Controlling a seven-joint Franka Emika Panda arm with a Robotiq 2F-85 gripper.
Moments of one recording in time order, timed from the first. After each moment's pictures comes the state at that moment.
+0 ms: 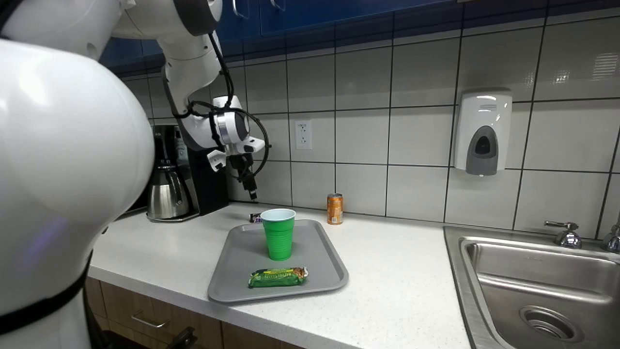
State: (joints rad) arm 0.43 0.67 -0.02 -1.59 -0.18 2.52 1.19
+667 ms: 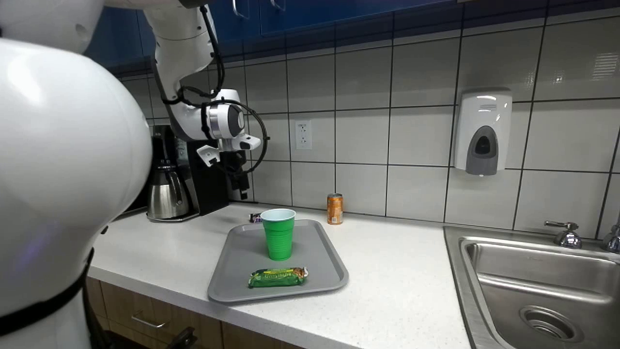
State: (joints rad) arm 0.39 0.55 0.04 -1.75 -0.07 2.52 1.01
